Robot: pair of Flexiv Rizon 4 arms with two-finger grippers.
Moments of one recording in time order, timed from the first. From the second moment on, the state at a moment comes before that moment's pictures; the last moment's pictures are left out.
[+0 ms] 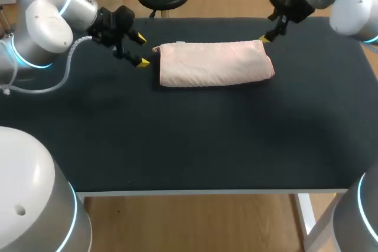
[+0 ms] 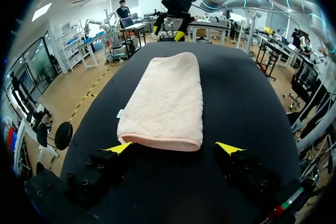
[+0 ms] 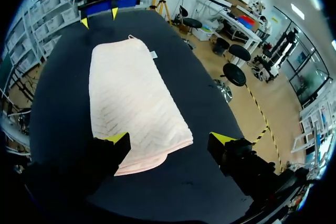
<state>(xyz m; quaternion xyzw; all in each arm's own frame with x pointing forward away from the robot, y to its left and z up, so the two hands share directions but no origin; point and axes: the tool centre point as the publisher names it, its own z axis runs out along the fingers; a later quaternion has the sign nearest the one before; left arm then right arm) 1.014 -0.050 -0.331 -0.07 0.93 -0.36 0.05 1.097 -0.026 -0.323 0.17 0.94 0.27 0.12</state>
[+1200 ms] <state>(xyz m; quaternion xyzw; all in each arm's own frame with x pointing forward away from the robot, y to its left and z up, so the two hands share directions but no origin) 1.015 -0.050 -0.330 -0.07 0.93 -0.36 0.05 1.069 -0.041 -0.383 0.54 0.71 0.42 -0.17</state>
